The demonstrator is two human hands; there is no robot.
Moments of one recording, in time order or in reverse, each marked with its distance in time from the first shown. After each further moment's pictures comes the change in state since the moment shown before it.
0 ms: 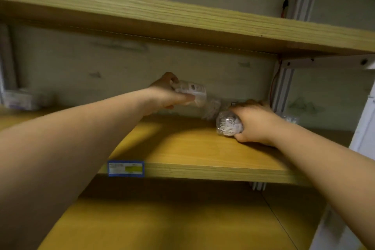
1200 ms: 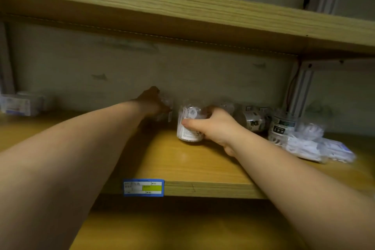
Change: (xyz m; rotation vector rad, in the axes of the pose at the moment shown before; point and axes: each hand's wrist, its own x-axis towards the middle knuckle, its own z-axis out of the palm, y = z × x) left_hand 0.065 -0.094 -0.023 0.158 0.076 -0.235; right_hand 0.044 -0.123 0.006 1.319 -0.005 0.254
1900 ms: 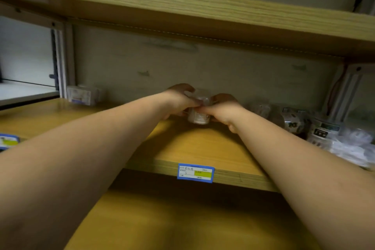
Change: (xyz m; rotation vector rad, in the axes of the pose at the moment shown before) left_hand -0.074 -0.007 -0.051 -0.323 -0.138 0.050; right_hand 0.044 -0.033 0.070 -0.076 -0.054 -0.033
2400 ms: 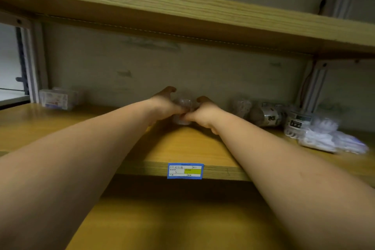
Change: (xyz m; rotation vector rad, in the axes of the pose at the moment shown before) left_hand 0.012 -0.016 0.009 0.210 0.006 0.039; right_hand -0.018 -0.003 0.005 -0.250 0.029 0.038
